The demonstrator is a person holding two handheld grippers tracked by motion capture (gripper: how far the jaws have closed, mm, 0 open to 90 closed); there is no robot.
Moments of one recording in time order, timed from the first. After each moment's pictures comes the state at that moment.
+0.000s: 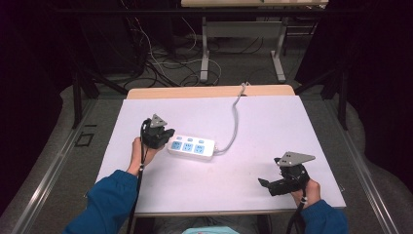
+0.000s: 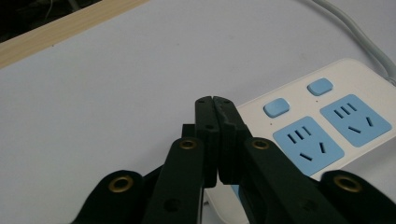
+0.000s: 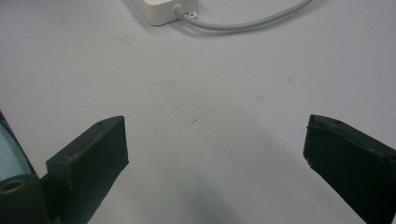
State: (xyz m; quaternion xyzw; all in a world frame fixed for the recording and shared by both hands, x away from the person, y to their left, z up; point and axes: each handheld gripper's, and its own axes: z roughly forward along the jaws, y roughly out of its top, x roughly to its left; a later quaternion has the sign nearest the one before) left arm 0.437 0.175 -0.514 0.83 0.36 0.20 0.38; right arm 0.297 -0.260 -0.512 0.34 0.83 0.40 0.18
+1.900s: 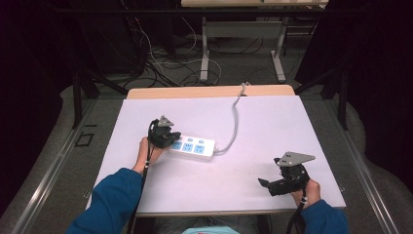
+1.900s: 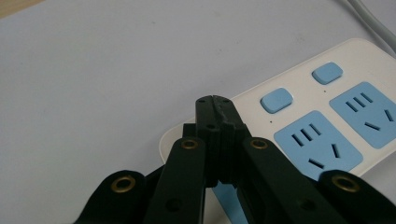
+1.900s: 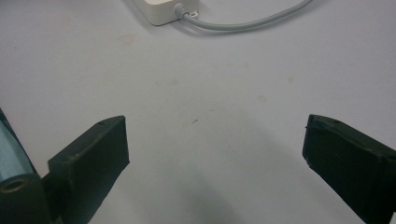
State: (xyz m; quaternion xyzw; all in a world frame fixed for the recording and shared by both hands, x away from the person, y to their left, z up) left arm 0.454 0.163 -0.537 0.84 0.36 0.16 0.36; right arm 0.297 -0.260 -0.512 0.34 0.83 0.40 0.17
